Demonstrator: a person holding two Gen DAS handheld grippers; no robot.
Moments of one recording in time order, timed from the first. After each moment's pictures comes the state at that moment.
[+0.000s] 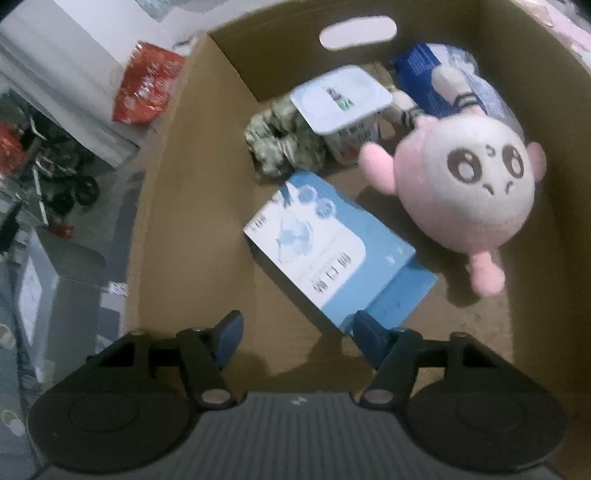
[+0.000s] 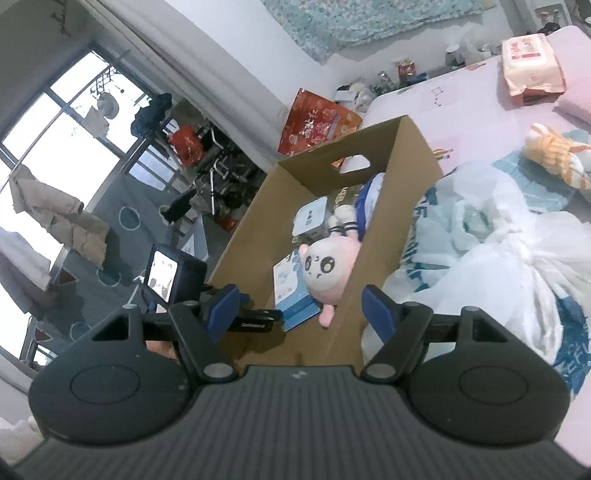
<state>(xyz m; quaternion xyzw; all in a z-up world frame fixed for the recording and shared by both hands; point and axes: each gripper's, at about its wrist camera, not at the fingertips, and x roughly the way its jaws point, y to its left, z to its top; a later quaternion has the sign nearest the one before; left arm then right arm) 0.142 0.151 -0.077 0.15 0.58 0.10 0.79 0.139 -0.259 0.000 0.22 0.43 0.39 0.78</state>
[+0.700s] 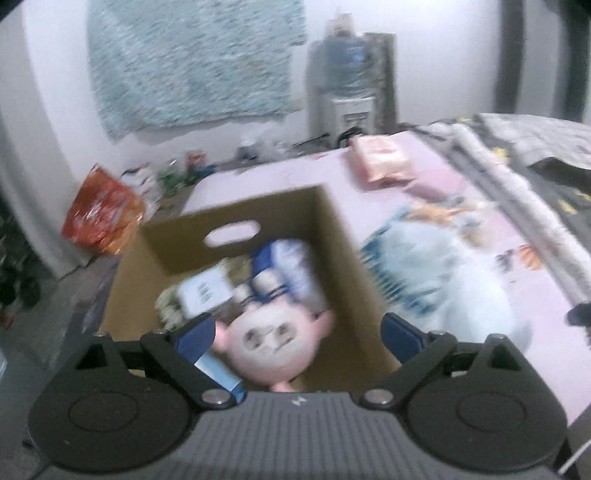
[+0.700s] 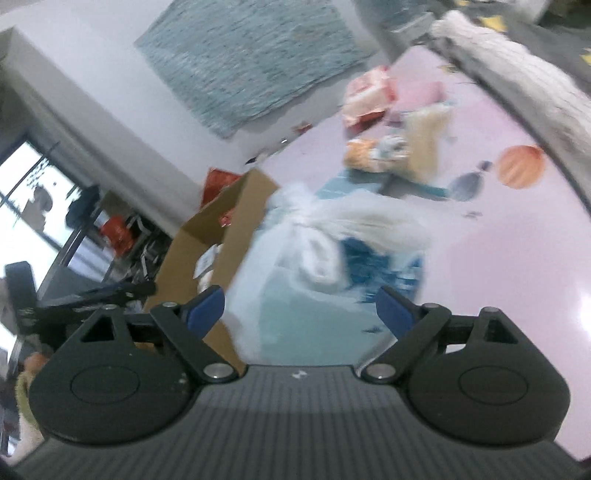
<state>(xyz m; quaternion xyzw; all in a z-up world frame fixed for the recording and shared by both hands) 0.096 0.035 0.043 0.09 0.39 -0.05 0.92 0.060 -0.397 -0.059 0.30 0.38 0.22 0.85</state>
